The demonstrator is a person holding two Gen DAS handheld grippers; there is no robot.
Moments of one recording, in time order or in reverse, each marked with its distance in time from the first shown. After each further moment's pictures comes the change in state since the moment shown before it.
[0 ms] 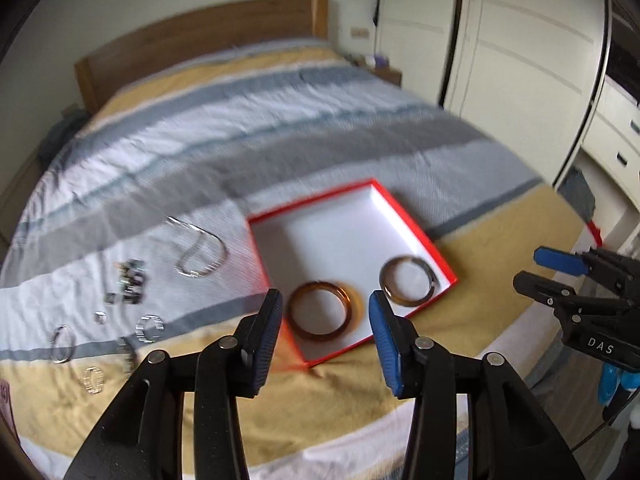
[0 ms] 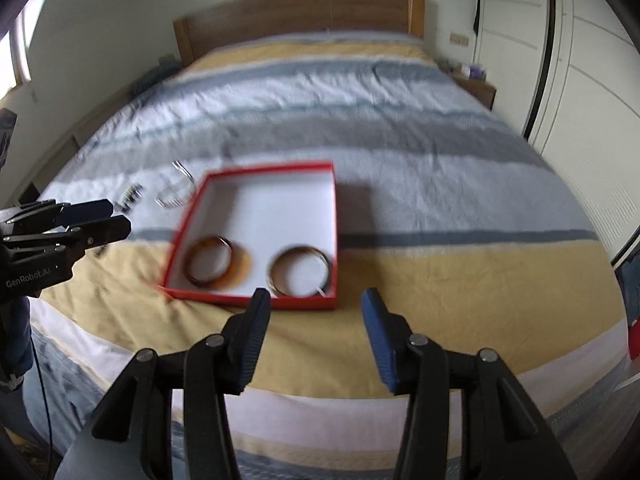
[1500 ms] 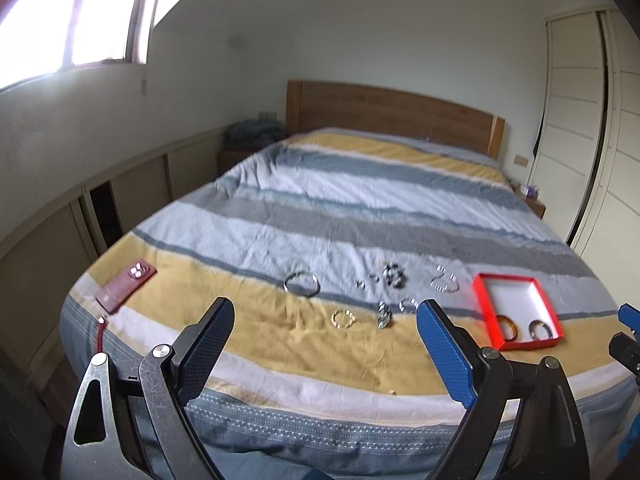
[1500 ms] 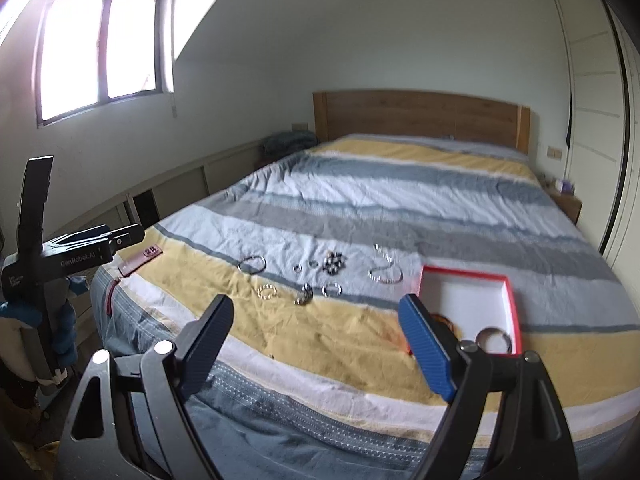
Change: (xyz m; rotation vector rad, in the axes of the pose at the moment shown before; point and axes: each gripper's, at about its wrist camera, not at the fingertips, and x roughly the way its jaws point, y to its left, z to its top) left arm -0.228 0.204 -0.179 -0.421 -0.285 0.421; right arm -0.121 0.235 -0.040 -0.222 -0.256 0.300
